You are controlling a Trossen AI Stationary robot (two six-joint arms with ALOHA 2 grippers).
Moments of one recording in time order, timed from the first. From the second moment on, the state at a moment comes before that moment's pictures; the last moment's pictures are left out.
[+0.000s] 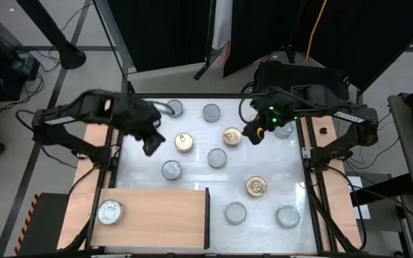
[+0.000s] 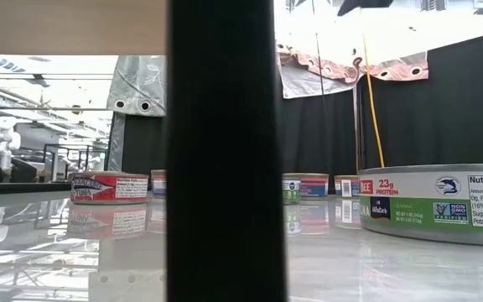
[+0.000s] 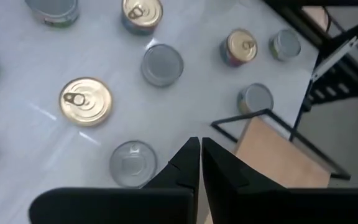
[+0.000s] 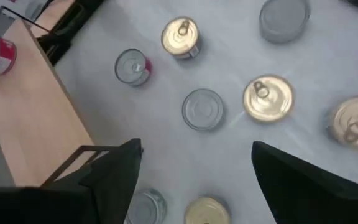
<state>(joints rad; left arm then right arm) 0.03 1.27 1.65 -1.27 0.07 -0.61 -0.11 1.44 1.81 -1.30 -0.01 0.74</state>
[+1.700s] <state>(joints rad) -0.07 1.28 0.75 -0.72 0.07 -0.05 -0.27 1.46 1.42 -0.82 -0.30 0.50</state>
